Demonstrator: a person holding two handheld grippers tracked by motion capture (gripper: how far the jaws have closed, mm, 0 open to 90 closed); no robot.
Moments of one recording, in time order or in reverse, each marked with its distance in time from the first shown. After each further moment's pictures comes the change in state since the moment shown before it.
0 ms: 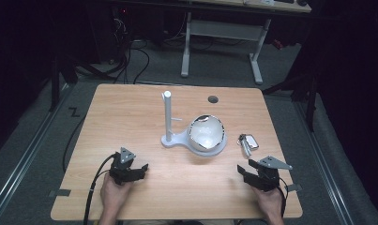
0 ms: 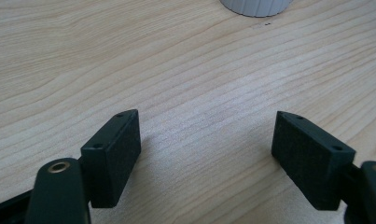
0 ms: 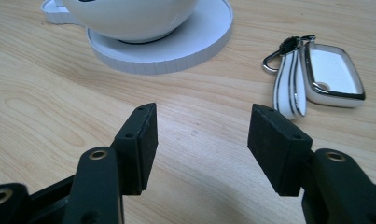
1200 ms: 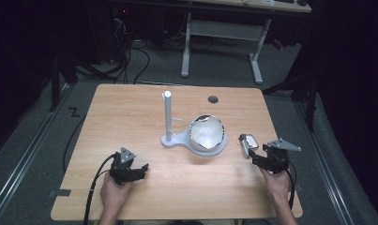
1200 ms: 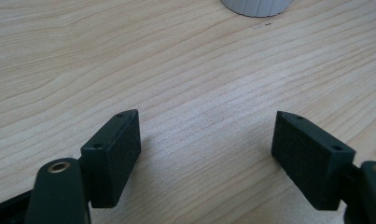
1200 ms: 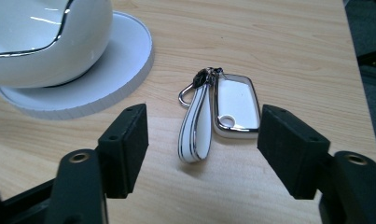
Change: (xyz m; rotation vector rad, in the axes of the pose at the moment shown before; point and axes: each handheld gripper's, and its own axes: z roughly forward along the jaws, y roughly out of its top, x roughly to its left) left arm 0.000 0.000 0.000 0.001 0.000 -0.001; right arm -0.044 0.041 0.011 0.029 -0.147 0.062
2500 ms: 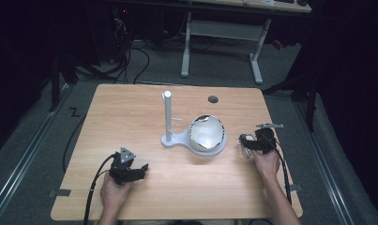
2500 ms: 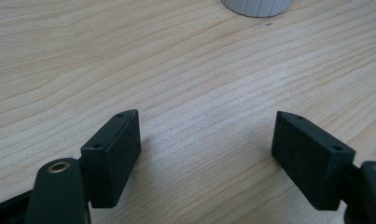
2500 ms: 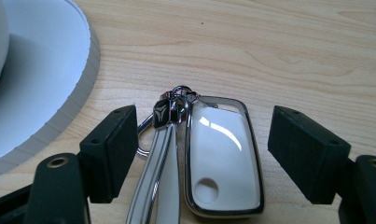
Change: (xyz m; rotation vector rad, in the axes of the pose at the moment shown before) left arm 0.000 0.000 0.000 -0.001 0.001 -0.002; right arm -0.019 0.029 0.079 0.161 -0.037 0.053
